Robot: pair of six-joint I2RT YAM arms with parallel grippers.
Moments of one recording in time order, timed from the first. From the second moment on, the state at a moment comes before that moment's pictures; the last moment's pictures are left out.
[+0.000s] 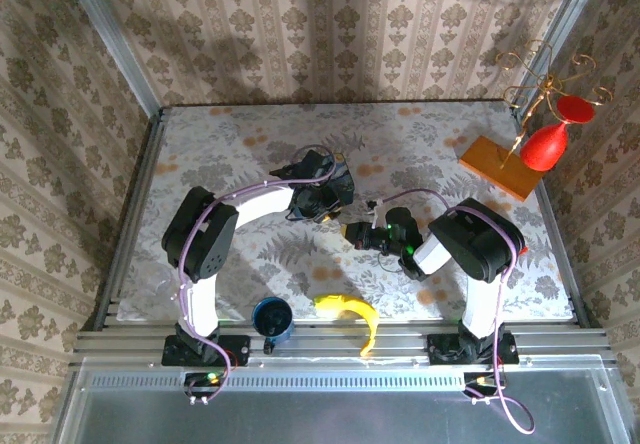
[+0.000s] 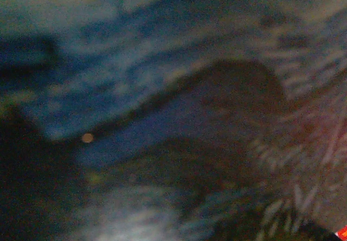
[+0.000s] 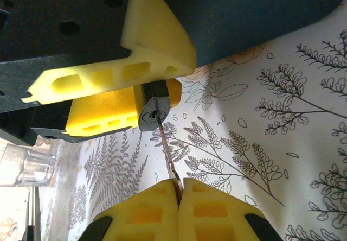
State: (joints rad) left arm -0.70 1.94 1.30 -0.42 0.24 -1.13; right arm 0.53 1.90 0.46 1.04 -0.40 0.77
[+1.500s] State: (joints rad) left arm -0.70 1.93 1.29 -0.41 0.25 -1.15; right arm 0.55 1.74 0.50 0.70 -0.31 0.83
